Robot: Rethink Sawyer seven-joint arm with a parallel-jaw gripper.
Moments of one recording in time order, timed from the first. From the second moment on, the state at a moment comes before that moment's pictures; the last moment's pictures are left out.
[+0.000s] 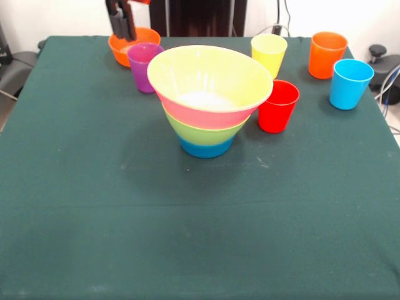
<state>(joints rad) -0.33 -0.59 -0.08 1.15 0.04 1.18 1.79</state>
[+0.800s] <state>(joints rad) -0.21 -0.66 -0.13 1.23 0.16 1.19 1.87</state>
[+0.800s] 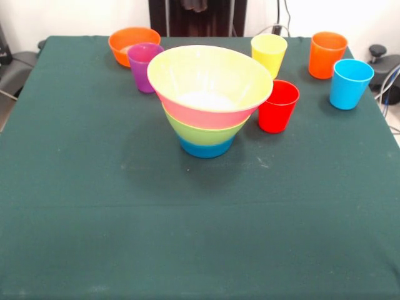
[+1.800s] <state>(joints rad) -0.12 -0.66 -0.17 1.28 0.22 1.19 2.01</state>
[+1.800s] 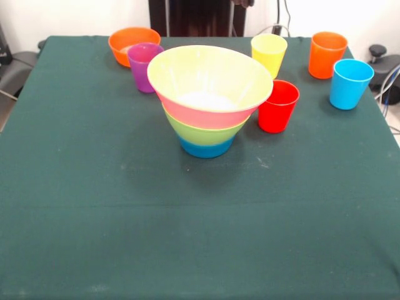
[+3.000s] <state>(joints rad) -0.09 -0.61 -0.18 1.29 0.24 1.11 2.07</state>
